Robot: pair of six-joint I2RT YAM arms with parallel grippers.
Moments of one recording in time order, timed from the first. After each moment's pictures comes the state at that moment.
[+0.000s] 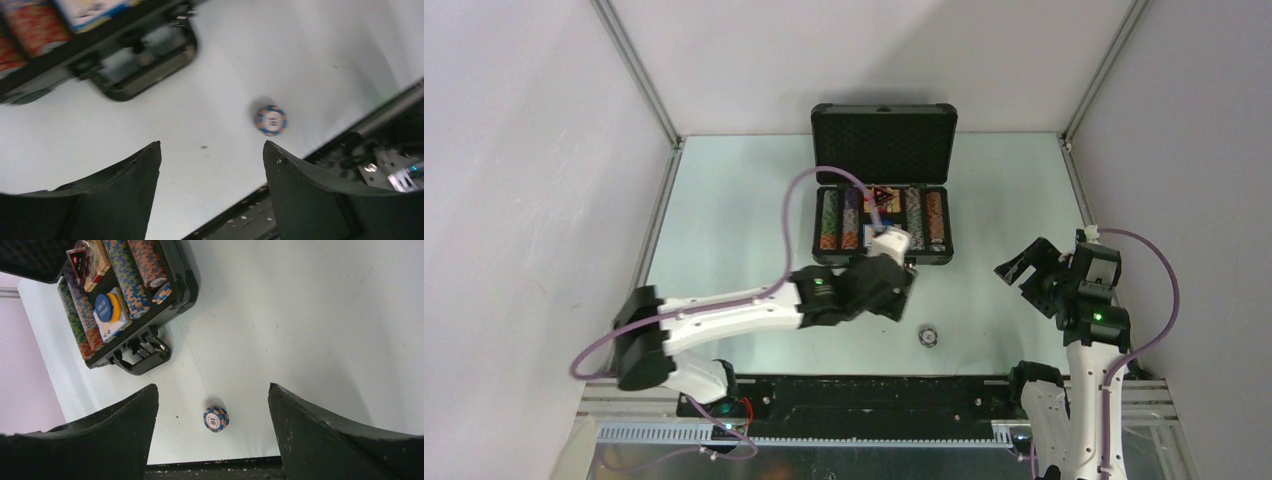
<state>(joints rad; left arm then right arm) -1.26 1.51 1.22 -0.53 -0.40 -0.57 -0.22 0.64 0.76 -0.88 -0.30 0.55</state>
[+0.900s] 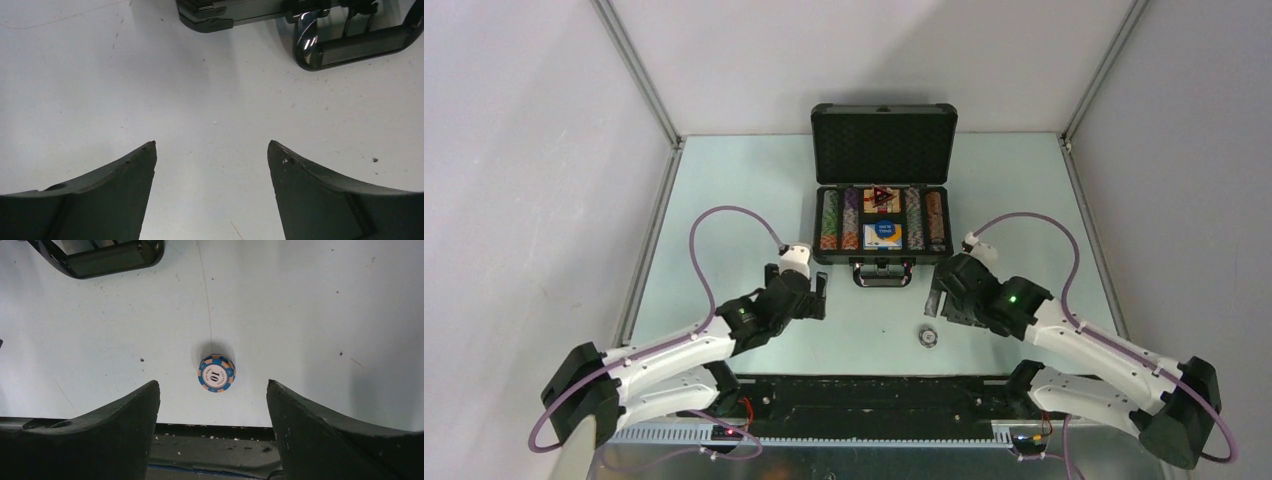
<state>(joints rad) -0.88 0.98 0.47 -0.22 -0.45 -0.49 0.83 0.95 0.76 -0.84 0.30 0.94</state>
